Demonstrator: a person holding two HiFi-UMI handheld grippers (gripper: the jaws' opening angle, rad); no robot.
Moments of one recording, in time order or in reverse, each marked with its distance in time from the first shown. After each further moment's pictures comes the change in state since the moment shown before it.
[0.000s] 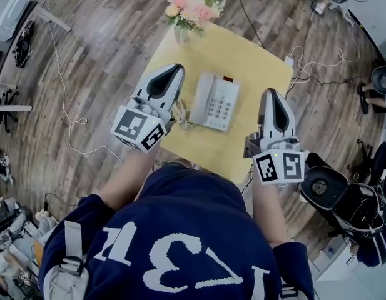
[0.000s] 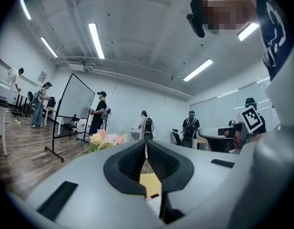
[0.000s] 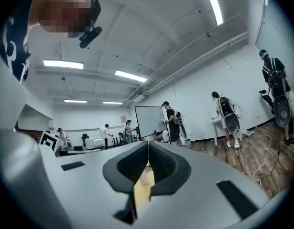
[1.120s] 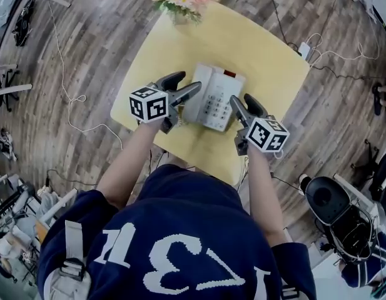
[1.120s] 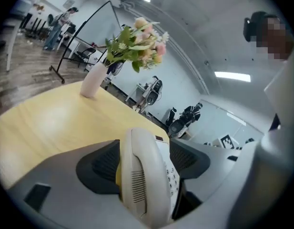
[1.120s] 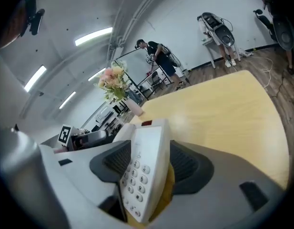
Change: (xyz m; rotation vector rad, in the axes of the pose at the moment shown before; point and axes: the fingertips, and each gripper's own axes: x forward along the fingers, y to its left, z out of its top) left arm 0.045 0.020 -0.244 -0.540 0.486 -0.067; right arm 0.019 -0.069 -0.277 0.469 0.689 0.100
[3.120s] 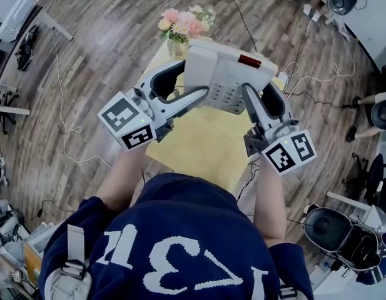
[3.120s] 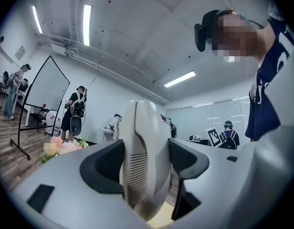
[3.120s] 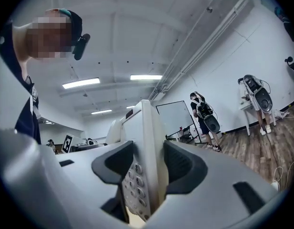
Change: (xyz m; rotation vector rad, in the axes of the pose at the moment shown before) left arm -0.109 -0.227 0.168 0.552 -0.373 -0.257; right arm -0.154 0.192 0.188 -0.456 -0.564 0.263
